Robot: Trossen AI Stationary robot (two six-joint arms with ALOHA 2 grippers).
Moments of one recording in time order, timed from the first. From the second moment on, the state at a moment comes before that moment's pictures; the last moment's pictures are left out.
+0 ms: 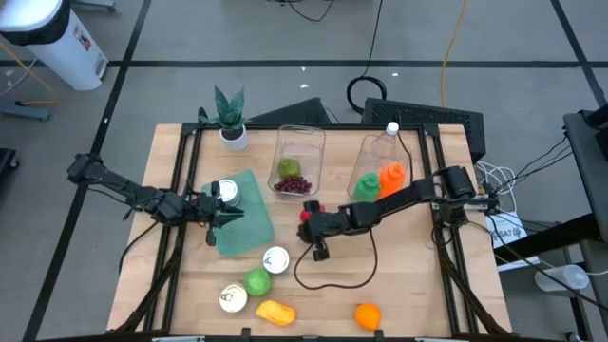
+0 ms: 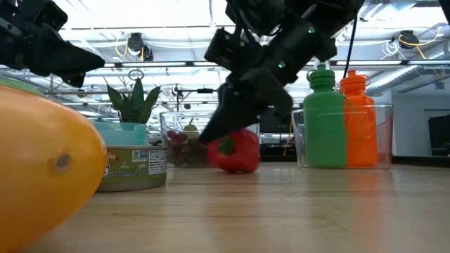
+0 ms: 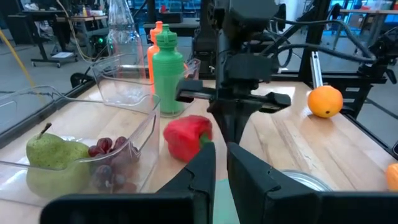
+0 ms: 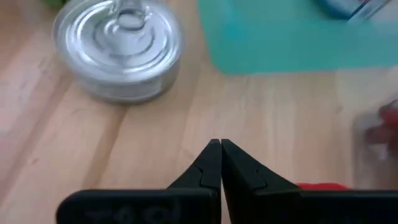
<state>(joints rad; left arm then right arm) -0.40 0.39 0.09 0.18 -0.40 -0.08 0.17 1.92 1.12 0.09 0.10 -0.14</state>
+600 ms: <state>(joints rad) -0.40 0.39 0.09 0.15 -0.39 -0.09 0.27 1.72 1.12 -0.07 0.57 -0.09</state>
